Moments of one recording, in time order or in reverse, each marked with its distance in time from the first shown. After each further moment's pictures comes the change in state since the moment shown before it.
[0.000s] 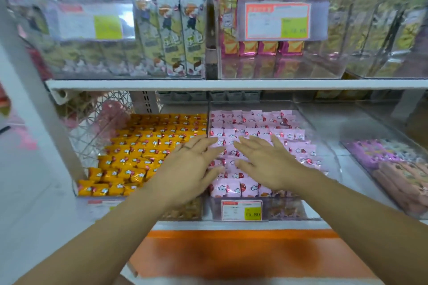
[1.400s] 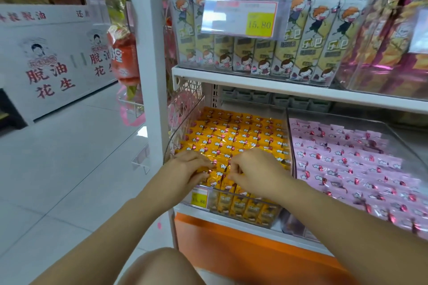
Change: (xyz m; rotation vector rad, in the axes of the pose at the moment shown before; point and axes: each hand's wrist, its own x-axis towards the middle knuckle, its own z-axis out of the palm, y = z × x) left_hand -0.108 -0.137 0.035 -0.306 0.268 -0.168; right_hand 0.068 -0.160 0.001 0.174 0.159 -0.289
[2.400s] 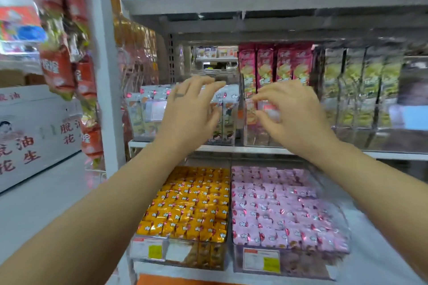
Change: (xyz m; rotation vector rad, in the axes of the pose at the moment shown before) left_hand 0.133 0.189 -0.136 0.276 0.527 0.203; right_hand -0.115 0.042 -0.216 -0.230 0.906 -0.048
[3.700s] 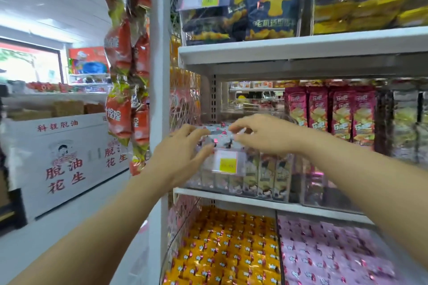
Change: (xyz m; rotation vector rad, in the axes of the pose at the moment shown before) left_hand 0.001 -0.099 -0.049 0.119 -0.310 -0.246; right_hand 0.132 -0.066 0.044 0.230 -0.666 -0.124
